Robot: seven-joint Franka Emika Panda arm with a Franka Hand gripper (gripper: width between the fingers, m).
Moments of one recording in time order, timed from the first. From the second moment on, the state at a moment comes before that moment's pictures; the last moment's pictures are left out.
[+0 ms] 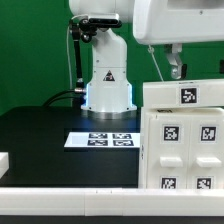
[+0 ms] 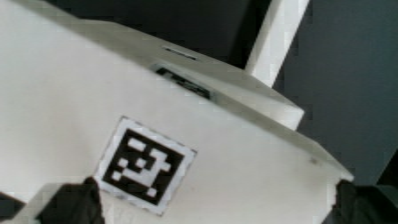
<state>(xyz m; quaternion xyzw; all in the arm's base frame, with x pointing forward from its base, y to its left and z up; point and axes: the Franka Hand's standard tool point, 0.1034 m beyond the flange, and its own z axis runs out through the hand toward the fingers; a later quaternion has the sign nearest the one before) 0.622 0.121 0.184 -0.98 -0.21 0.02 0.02</state>
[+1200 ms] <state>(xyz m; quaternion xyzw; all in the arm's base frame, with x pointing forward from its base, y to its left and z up) 0.628 0.105 0.180 -0.79 -0.62 0.00 -0.01</state>
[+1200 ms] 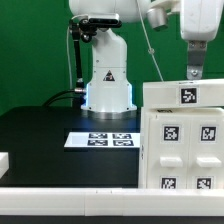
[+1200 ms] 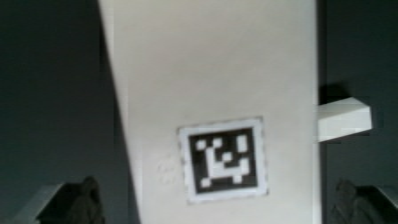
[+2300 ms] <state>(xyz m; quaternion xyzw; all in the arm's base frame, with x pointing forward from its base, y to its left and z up) 0.624 0.103 0.160 -0.84 -0.55 0.01 0.00</state>
